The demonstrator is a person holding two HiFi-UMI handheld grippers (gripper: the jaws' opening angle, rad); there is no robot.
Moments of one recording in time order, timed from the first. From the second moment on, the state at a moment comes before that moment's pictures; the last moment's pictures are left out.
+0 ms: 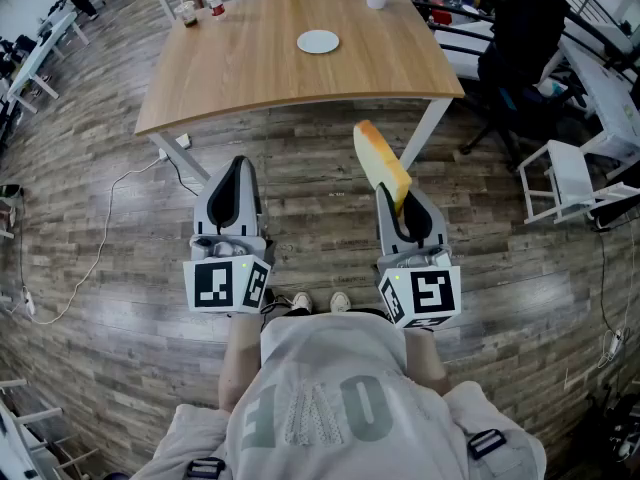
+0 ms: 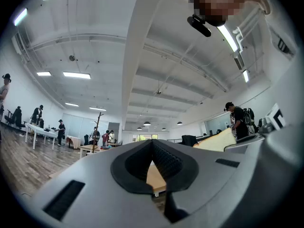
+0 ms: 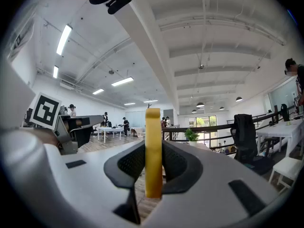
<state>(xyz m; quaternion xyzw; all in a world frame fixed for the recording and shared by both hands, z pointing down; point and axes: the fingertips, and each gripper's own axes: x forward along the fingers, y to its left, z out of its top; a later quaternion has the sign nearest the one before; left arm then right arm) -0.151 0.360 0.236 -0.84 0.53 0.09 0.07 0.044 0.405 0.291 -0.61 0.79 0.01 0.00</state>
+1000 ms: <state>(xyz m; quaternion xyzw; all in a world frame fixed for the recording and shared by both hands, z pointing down) -0.121 0.361 0.247 -0.84 0.53 0.10 0.07 0.072 0.408 0.314 -0.60 0.80 0.03 -0.01</state>
